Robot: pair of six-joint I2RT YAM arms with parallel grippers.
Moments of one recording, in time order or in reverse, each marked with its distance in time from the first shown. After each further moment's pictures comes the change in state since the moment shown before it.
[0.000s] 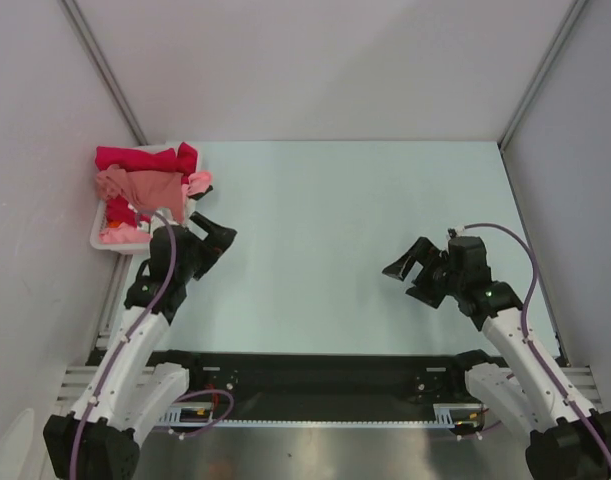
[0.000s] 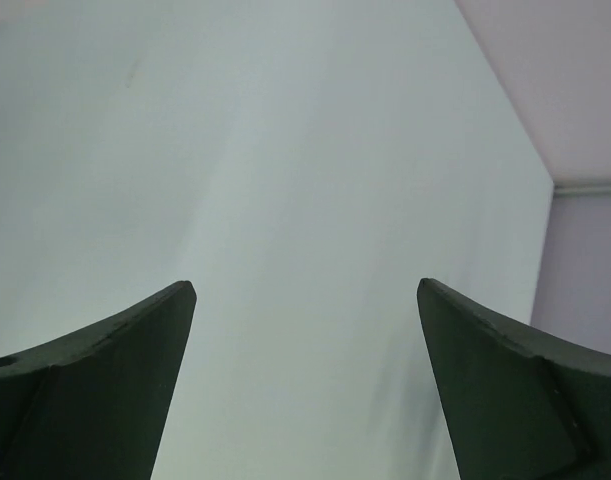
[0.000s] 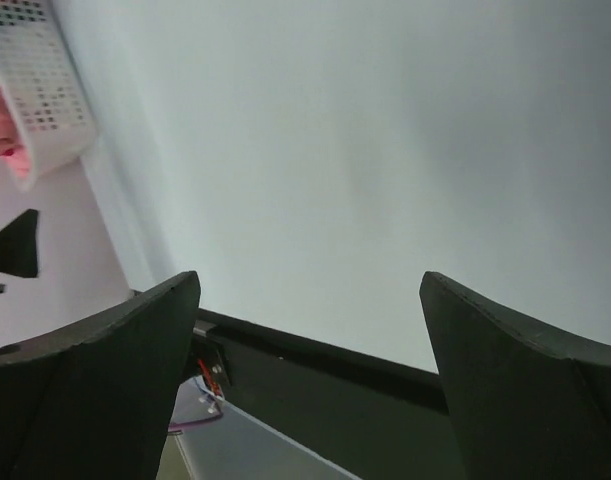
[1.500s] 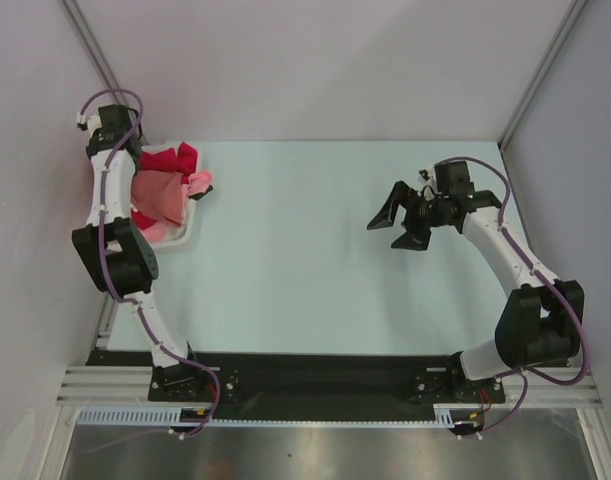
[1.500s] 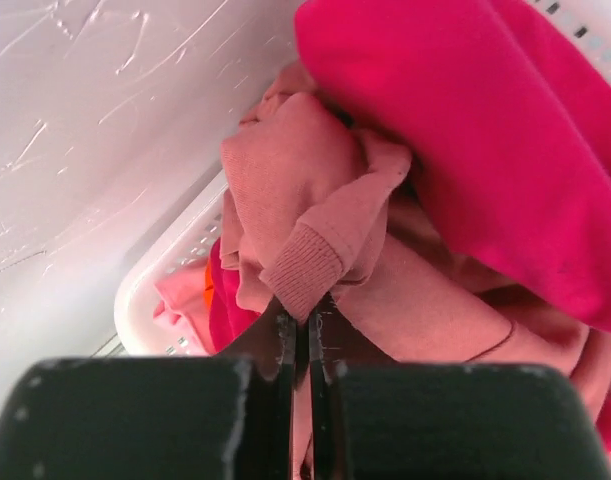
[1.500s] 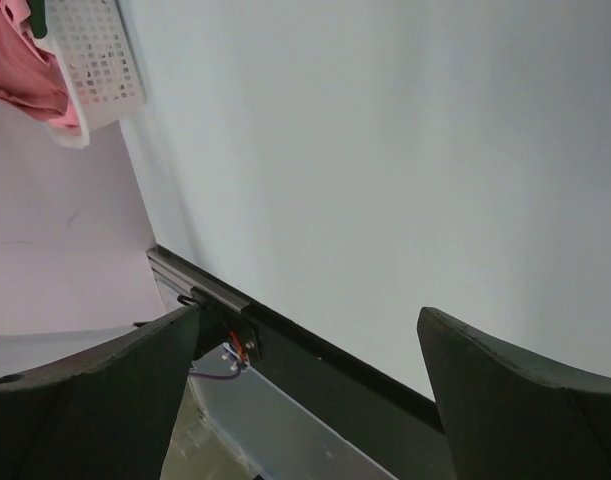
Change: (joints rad) left arm 0.432 1.246 1.356 -0.475 -0.532 0.601; right arm -0.085 0.695 0.626 -0.211 -0.306 -0.295
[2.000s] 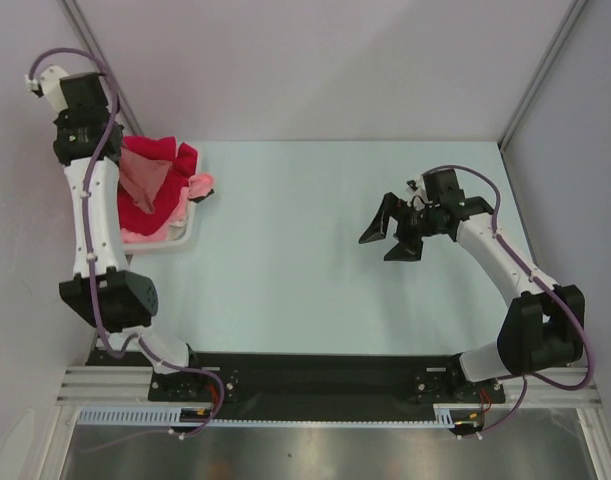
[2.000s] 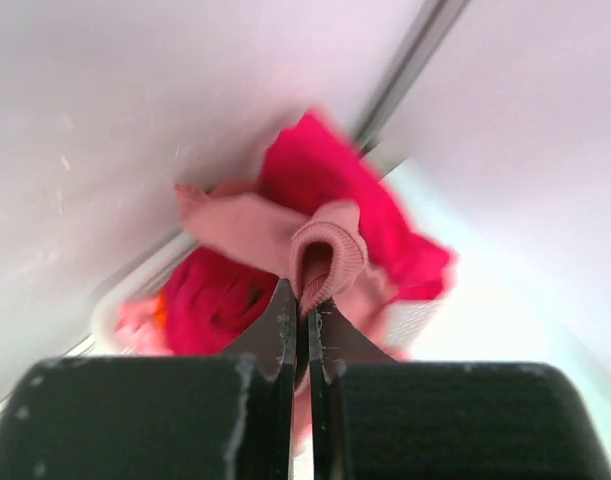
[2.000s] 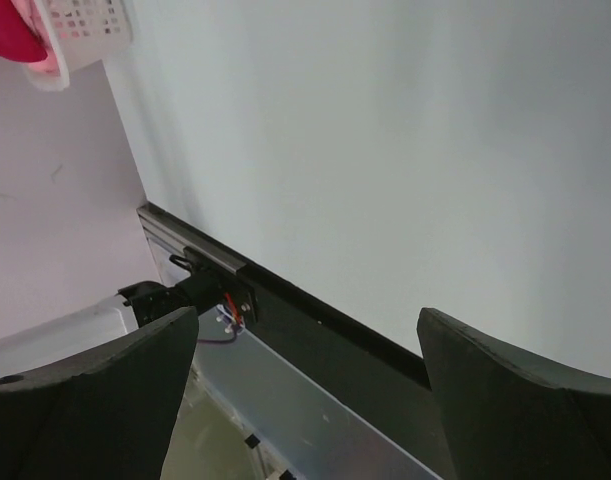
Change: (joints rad) left arm -0.044 -0.270 0.088 0.006 0.040 -0.123; right arm 0.069 -0.027 -0.043 -0.025 -0.018 0.005
